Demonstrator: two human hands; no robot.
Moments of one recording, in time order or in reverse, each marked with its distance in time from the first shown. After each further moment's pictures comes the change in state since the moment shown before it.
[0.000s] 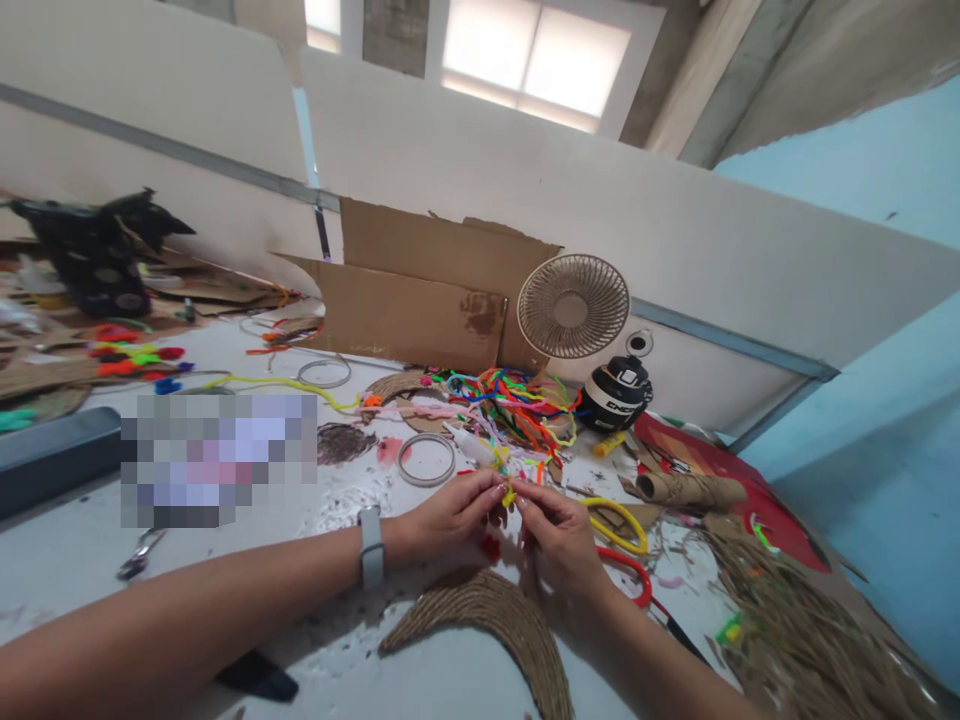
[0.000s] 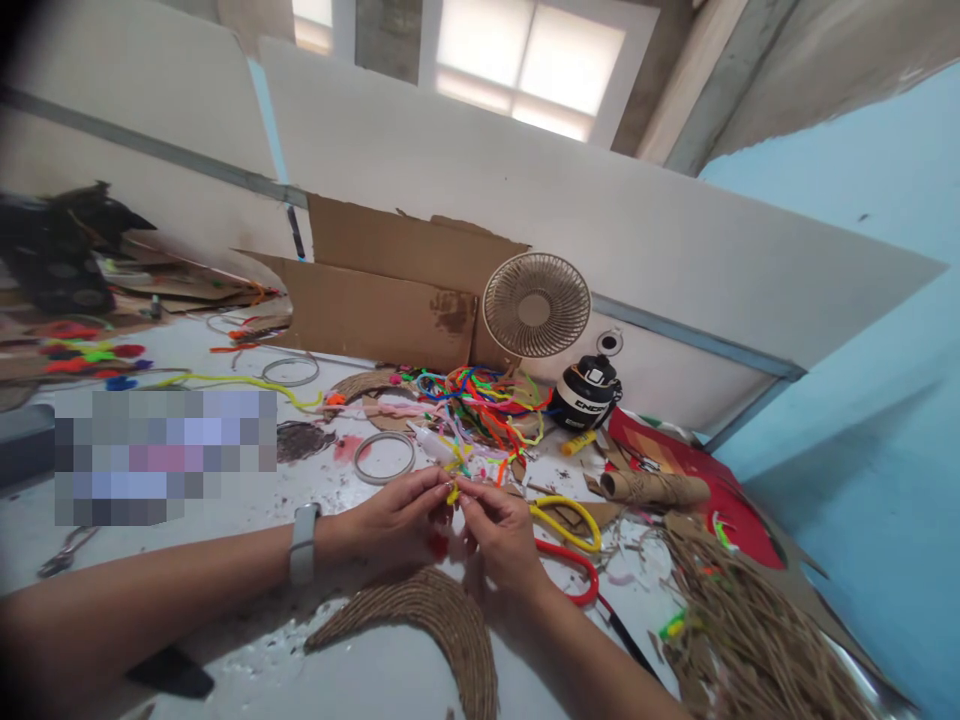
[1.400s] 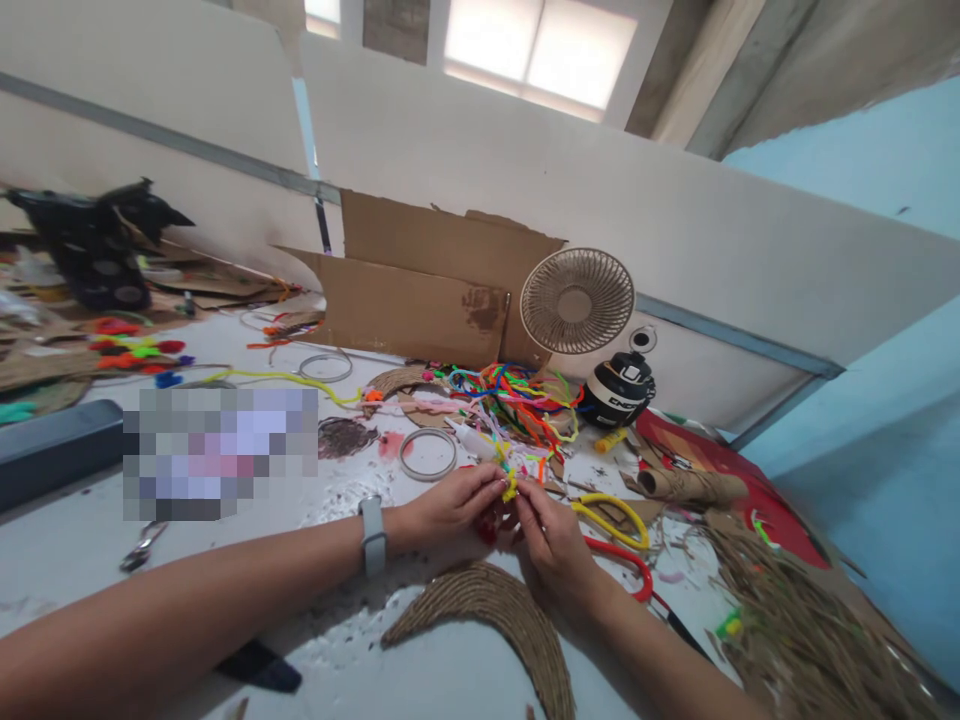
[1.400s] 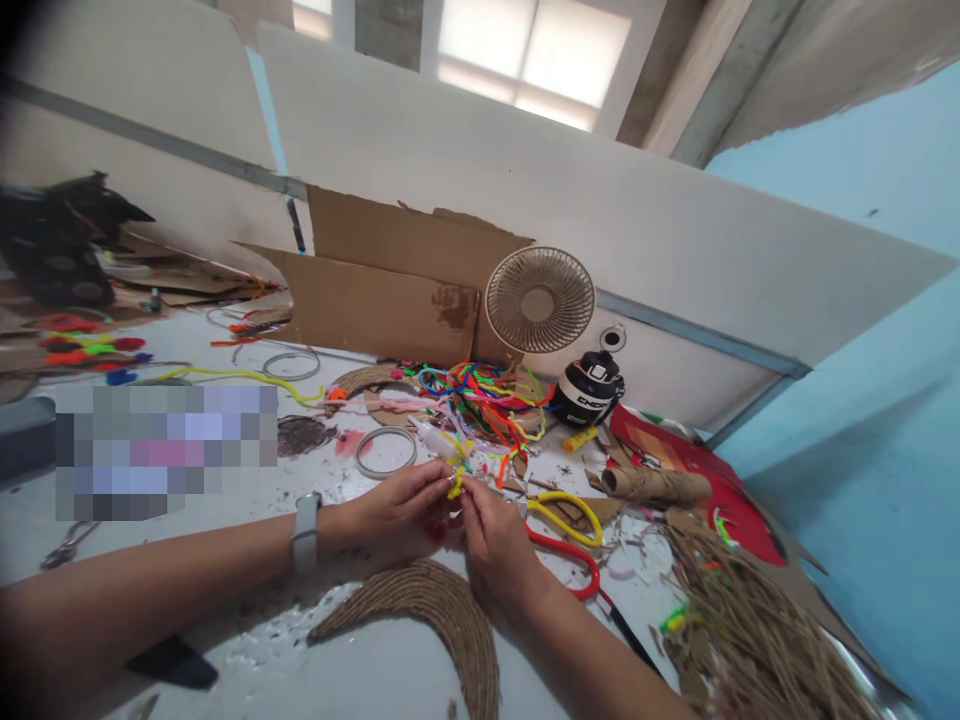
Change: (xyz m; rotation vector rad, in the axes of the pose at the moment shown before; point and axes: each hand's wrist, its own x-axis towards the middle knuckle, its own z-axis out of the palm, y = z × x) left_hand 0.000 0.004 -0.006 0.105 -0.033 0.042; right_hand 0.003 0.005 -0.010 -0.788 -0.188 -0.557
